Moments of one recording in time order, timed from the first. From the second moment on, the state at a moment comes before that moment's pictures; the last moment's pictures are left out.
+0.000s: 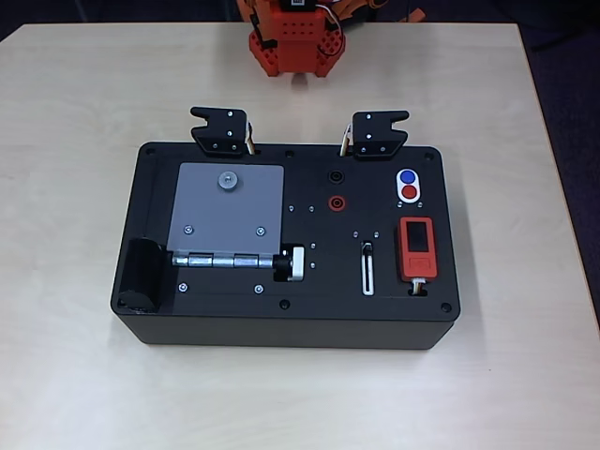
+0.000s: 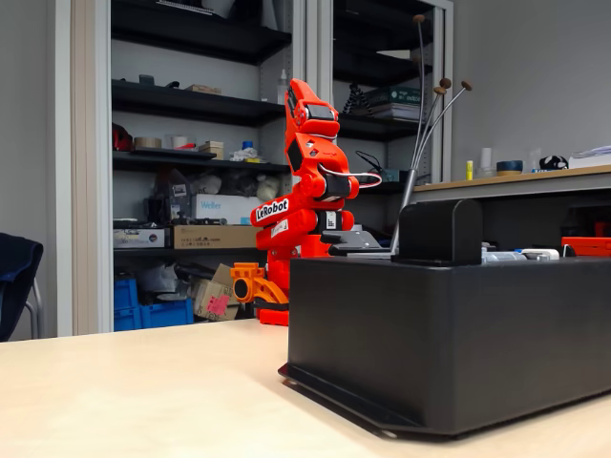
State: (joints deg) arm -2.3 190.5 179.8 -110.7 171.1
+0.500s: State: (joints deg) arm -2.3 190.5 179.8 -110.7 171.1
